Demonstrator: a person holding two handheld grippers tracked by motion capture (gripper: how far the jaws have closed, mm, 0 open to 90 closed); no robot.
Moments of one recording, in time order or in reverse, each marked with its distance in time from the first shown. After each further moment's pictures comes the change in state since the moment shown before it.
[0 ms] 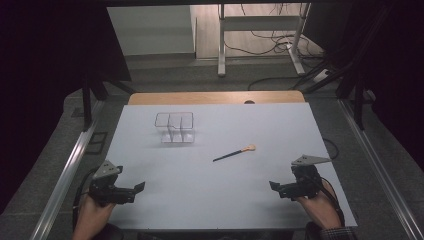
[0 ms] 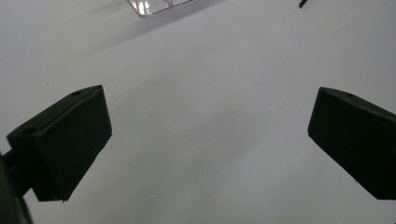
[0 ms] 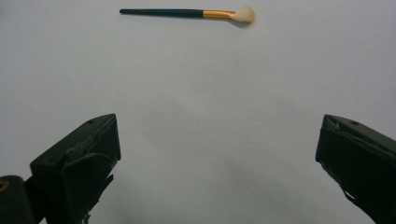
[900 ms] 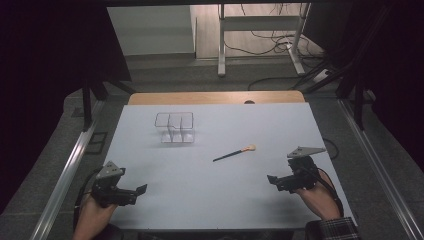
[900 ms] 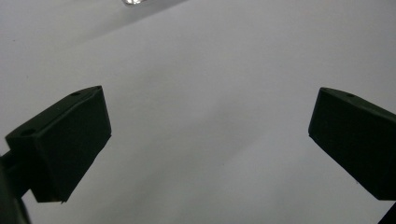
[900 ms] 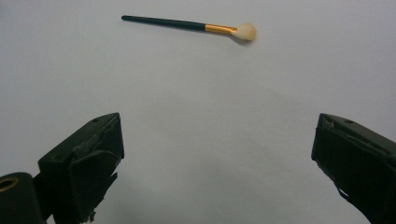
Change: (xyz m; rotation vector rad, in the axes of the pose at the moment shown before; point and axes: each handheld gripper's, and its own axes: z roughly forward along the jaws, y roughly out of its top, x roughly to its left) left arm -0.002 -0.001 0.005 0.041 -0.034 0.005; right arm -0.001 0.025 0.002 0.035 0.001 -0.056
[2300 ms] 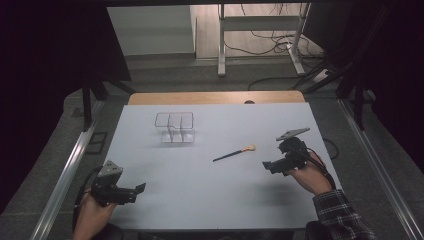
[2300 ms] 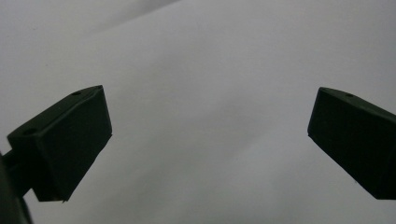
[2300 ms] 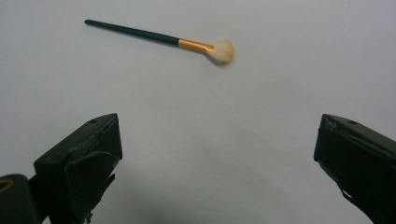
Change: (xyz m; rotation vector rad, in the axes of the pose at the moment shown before) left arm 0.001 0.002 0.000 0.039 0.067 -0.019; right arm -0.017 0.045 0.028 0.105 -0.042 -0.052
